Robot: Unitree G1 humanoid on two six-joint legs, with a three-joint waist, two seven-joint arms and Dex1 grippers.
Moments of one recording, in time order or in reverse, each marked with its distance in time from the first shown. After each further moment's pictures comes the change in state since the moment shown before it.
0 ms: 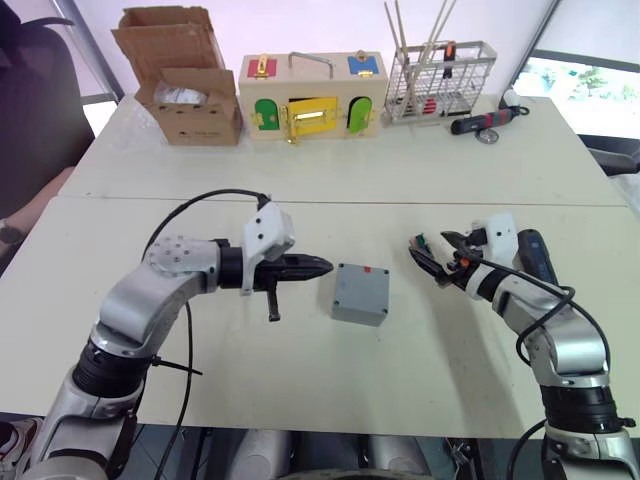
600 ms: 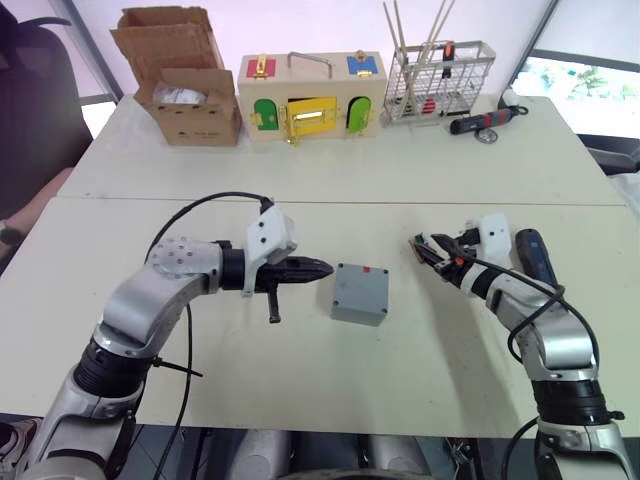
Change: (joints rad) left arm 0.000 0.007 -0.023 0.013 0.019 -0.029 -0.003; right arm -0.026 0.022 0.023 0.066 -0.036 -0.049 -0.007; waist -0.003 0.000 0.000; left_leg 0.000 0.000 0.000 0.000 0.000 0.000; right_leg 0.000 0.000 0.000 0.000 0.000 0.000
